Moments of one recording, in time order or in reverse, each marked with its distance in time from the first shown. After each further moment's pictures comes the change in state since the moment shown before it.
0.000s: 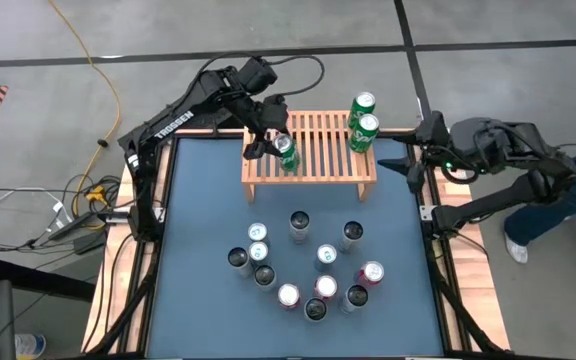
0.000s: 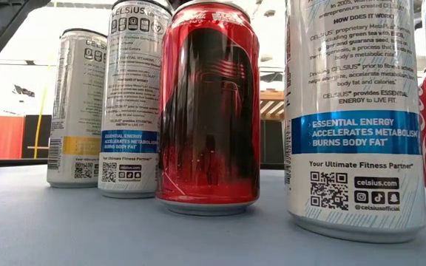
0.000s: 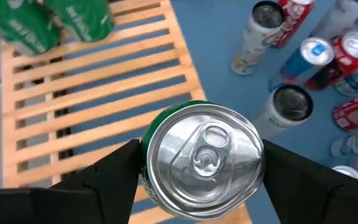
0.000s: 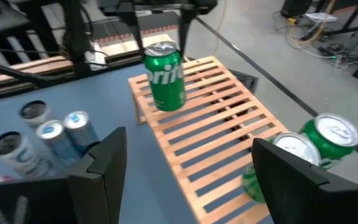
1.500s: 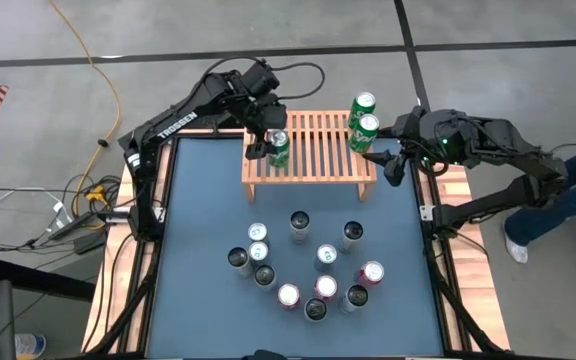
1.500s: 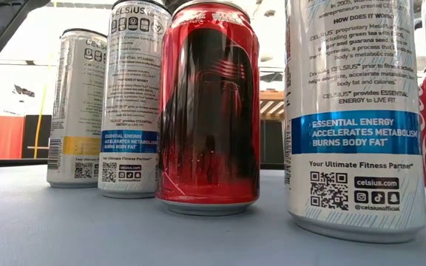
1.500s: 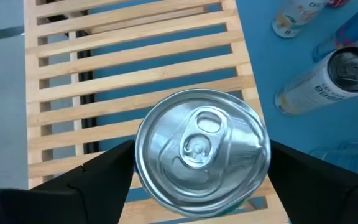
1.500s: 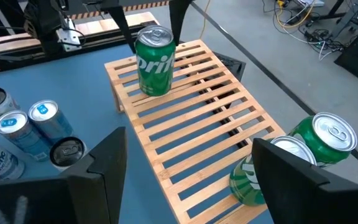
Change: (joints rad) left arm 0.003 0.000 -0.064 -0.009 -0.195 -0.005; right arm -0.127 0.091 0.000 0.024 -0.060 -0.072
